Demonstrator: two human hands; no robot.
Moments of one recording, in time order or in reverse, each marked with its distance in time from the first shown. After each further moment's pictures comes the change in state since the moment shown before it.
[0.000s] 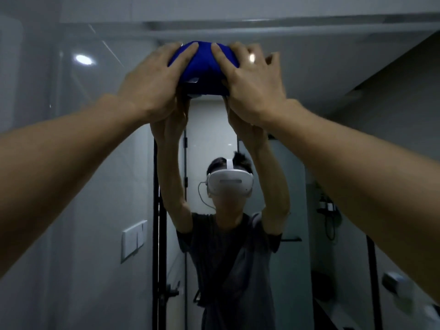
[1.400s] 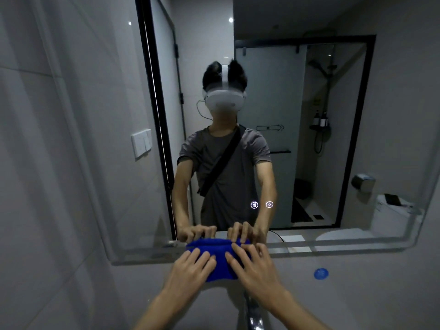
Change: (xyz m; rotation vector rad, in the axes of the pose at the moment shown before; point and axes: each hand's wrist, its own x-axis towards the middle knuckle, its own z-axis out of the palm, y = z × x) left_hand -0.504 0.196 0.081 -0.275 -0.342 0.232; right_hand -0.535 -0.155 0.059 0.290 -0.293 -0.285
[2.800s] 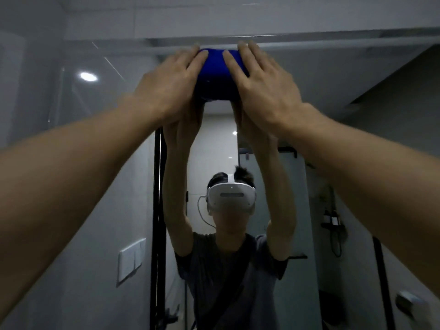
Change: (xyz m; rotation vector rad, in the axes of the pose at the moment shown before) left_hand 0.418 -0.244 -0.307 0.422 0.417 -0.222; right_hand 0.430 0.271 -0.268 -0.409 0.383 0.227
